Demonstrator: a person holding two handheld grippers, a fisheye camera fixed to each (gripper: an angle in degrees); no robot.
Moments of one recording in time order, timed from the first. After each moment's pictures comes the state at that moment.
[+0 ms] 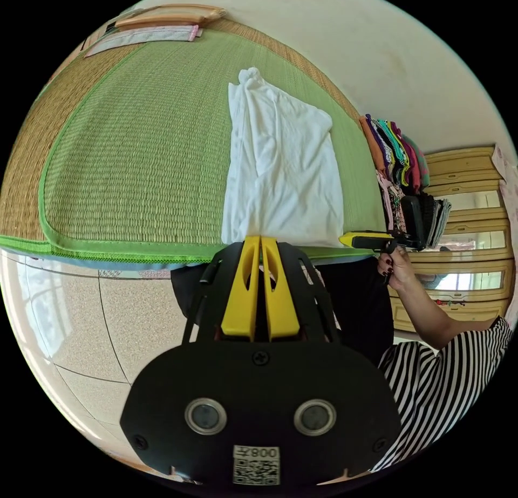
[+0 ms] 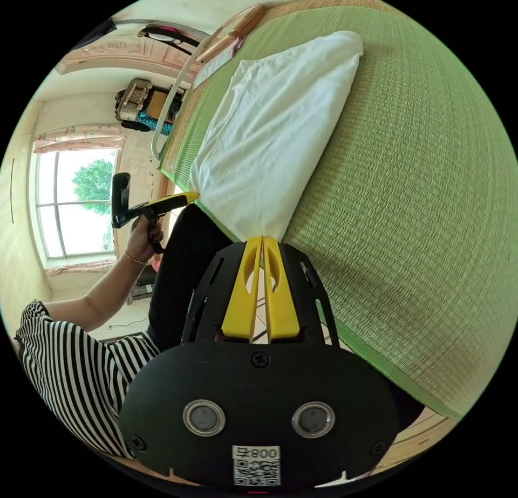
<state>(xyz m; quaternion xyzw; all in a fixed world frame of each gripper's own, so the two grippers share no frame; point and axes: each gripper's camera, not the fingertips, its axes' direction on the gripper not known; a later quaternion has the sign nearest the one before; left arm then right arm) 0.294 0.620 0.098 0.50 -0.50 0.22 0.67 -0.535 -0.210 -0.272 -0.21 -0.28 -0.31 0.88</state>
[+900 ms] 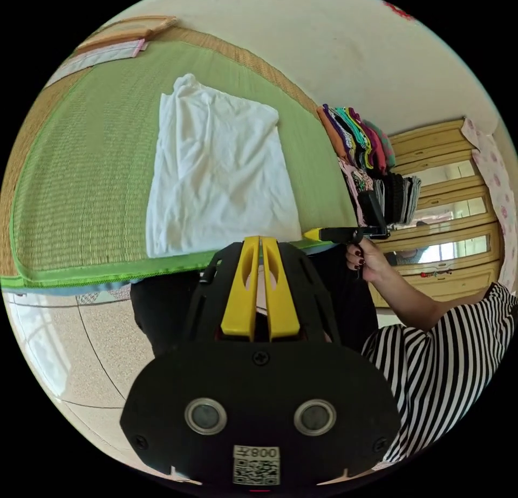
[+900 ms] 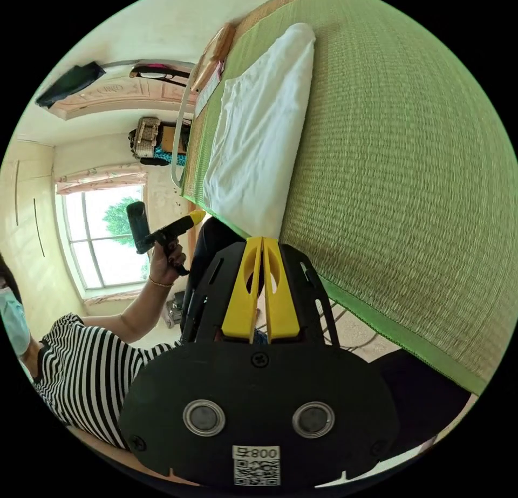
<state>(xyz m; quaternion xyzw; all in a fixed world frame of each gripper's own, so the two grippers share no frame) 0.380 0.587 0.215 0.48 -0.47 0.29 0.68 -0.483 -0.196 -0.239 -0.22 -0.39 -0.20 0.87</state>
